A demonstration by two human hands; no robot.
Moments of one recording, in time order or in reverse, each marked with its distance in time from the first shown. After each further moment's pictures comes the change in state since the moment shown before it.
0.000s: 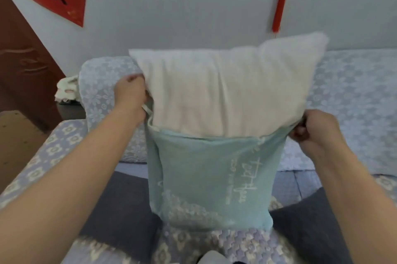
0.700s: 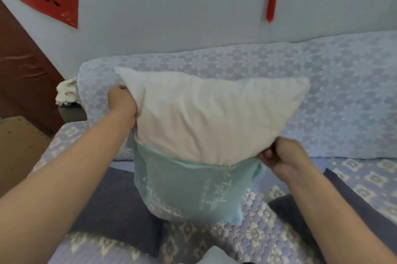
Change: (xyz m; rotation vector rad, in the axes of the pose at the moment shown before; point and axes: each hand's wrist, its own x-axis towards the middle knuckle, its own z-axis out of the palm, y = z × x) left_hand 0.019 -0.026 -0.035 0.286 0.038 -0.007; right_hand -0.046 0.076 -0.004 0.108 -0.105 0.344
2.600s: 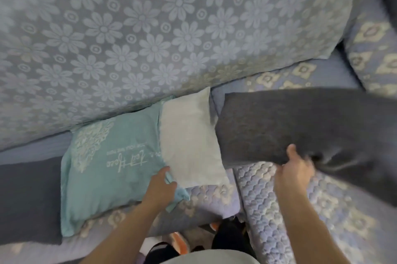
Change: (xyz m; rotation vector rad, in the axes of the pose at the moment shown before) left_hand -0.371 -0.348 0.327 0.961 -0.840 -0.437; right_hand 0.195 0.022 -0.470 0.424 0.868 0.005
